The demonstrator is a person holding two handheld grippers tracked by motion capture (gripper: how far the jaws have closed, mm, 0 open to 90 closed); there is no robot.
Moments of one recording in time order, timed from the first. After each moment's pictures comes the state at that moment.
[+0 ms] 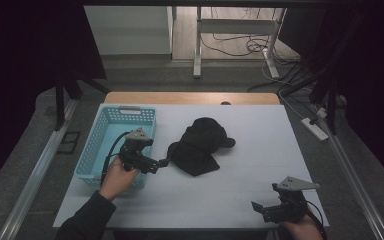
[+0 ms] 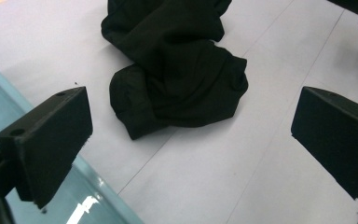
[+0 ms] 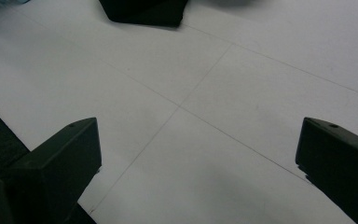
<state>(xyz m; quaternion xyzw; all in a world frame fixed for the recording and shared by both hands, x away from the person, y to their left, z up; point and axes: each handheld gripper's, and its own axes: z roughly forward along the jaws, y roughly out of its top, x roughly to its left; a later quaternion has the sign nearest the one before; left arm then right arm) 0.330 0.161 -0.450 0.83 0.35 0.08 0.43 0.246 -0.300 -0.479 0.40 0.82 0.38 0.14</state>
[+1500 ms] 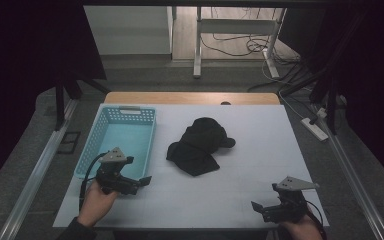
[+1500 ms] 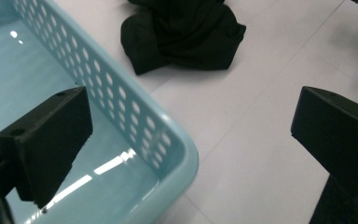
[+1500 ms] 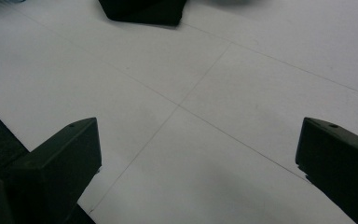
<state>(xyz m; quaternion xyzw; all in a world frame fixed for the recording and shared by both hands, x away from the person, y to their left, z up) 0.265 0.204 -0.467 0.81 0.39 0.09 0.43 0.246 -0.299 -0.480 0.40 0.82 0.38 0.14</state>
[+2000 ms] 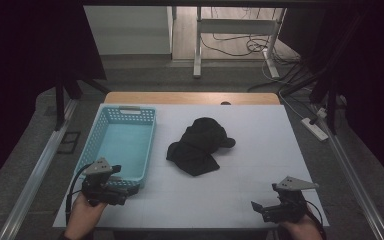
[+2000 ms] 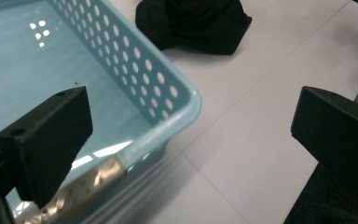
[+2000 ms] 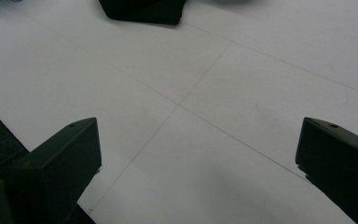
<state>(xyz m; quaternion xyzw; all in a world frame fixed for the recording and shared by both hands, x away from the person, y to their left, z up) 0.233 0.229 -0.472 0.79 0.42 0.10 0.44 0.246 -0.298 -0.480 0.40 0.82 0.38 0.14</state>
